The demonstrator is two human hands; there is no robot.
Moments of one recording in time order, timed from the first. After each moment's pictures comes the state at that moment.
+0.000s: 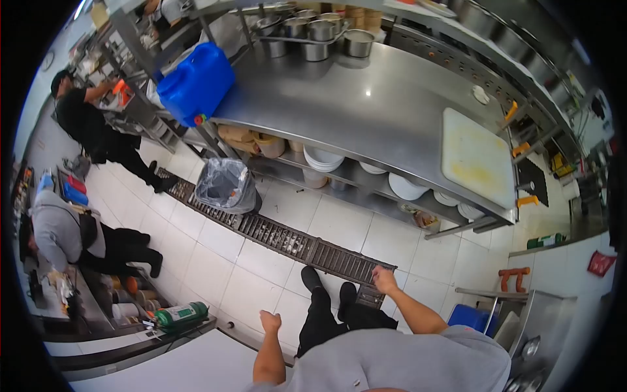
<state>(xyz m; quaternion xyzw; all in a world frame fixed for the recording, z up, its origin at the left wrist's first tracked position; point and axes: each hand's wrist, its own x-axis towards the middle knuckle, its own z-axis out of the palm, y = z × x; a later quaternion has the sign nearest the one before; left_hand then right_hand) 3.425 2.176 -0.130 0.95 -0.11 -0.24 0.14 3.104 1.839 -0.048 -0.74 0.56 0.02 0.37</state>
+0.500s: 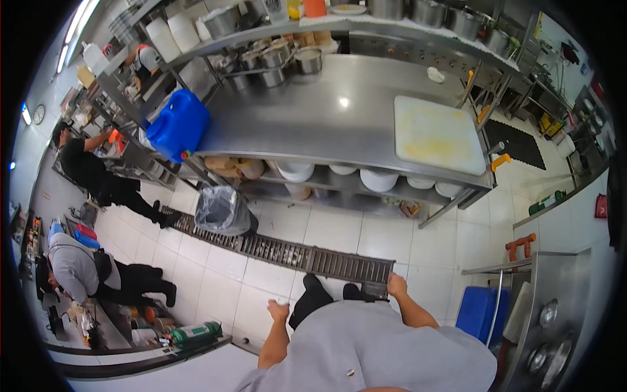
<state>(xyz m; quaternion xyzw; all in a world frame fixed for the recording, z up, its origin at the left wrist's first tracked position) 3.387 2.111 -0.092 0.94 -0.16 -0.24 0.17 2.978 1.885 -0.048 -0.66 0.69 0.06 0.31</state>
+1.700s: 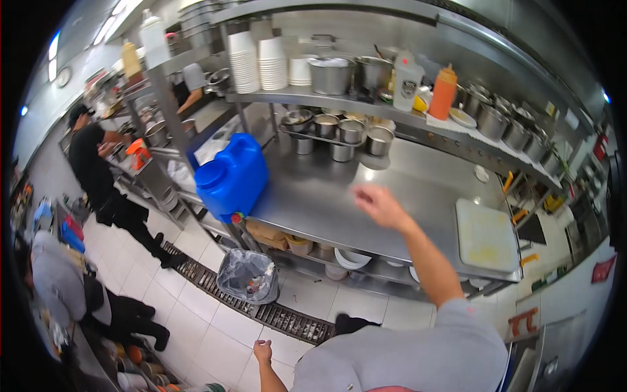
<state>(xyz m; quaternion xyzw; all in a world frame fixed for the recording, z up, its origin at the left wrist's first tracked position) 3.696 2.037 -0.079 0.89 -0.02 -0.24 0.39 3.486 1.574 0.399 -0.89 0.21 -0.29 0.27</state>
